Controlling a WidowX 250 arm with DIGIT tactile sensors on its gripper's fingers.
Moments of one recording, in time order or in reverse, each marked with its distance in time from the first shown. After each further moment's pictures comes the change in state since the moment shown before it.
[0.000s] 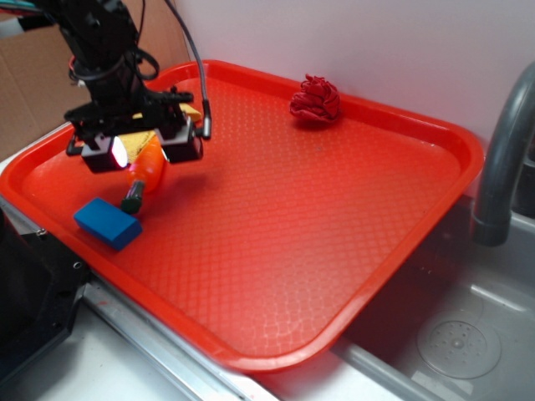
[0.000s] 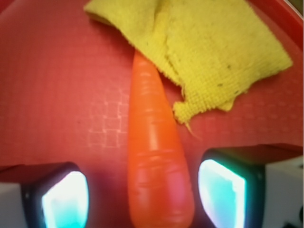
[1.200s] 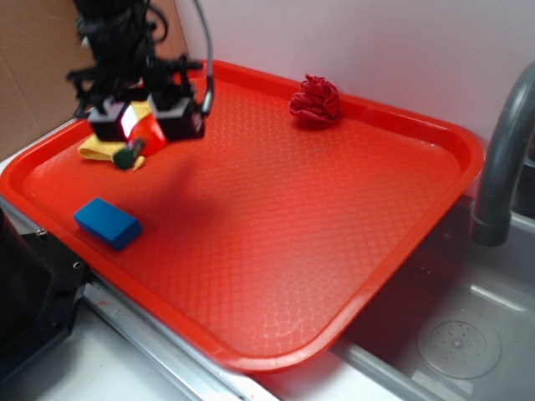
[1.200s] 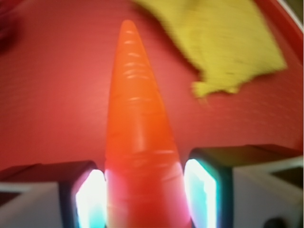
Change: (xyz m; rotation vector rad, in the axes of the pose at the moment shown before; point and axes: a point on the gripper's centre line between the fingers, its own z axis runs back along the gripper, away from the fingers) arm -0.010 -0.028 0.055 -0.037 0.146 -0.185
